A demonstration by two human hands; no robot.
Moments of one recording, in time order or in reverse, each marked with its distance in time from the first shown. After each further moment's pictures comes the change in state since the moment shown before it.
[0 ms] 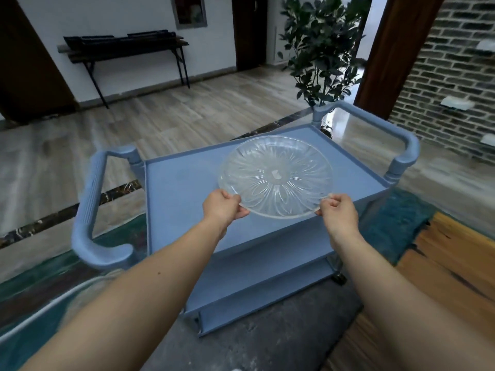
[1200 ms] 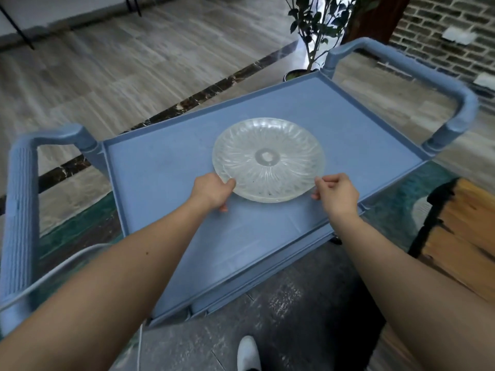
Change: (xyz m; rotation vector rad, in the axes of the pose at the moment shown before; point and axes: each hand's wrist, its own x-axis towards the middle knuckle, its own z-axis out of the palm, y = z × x) left_hand 0.179 -0.021 -0.020 0.961 -0.325 0.082; right_hand 0.087 0.039 0.127 -0.278 0.064 0.090
